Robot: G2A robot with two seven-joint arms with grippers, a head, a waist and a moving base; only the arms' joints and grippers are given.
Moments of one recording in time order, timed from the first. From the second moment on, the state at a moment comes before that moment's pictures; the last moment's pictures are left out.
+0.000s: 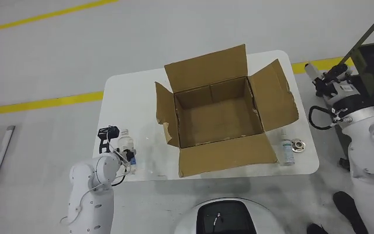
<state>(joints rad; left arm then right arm) 1.17 -1.24 -1.64 -1.82 1.24 0.06 -1.34 -1.27 -1.23 1.77 -2.00 -0.67 0.04 0.48</state>
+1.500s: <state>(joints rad) 1.07 -1.21 -1.77 -2.05 0.89 0.12 -1.28 -1.34 -1.23 1.59 -1.91 -0.44 0.10 0.50</state>
